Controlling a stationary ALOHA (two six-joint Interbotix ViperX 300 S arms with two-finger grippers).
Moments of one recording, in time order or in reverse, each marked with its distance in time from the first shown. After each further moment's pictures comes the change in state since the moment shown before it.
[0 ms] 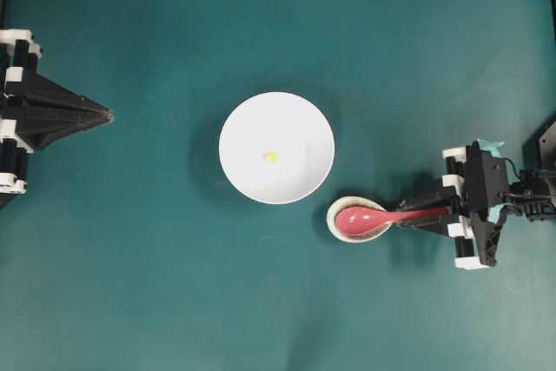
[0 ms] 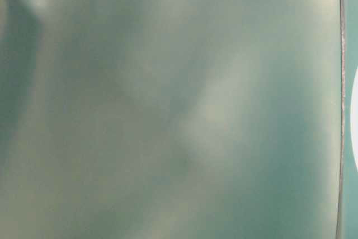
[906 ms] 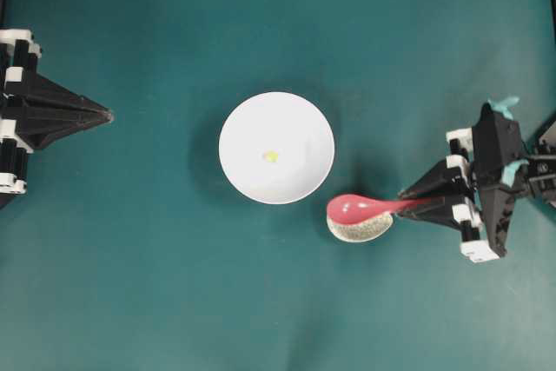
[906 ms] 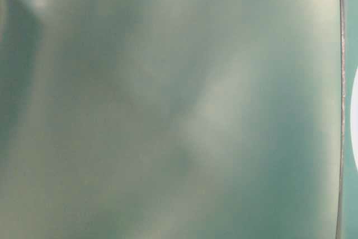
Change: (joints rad) left arm 0.000 0.002 0.000 0.000 -0.005 0.000; right arm -0.143 -0.359 -0.101 0.000 0.413 -0.002
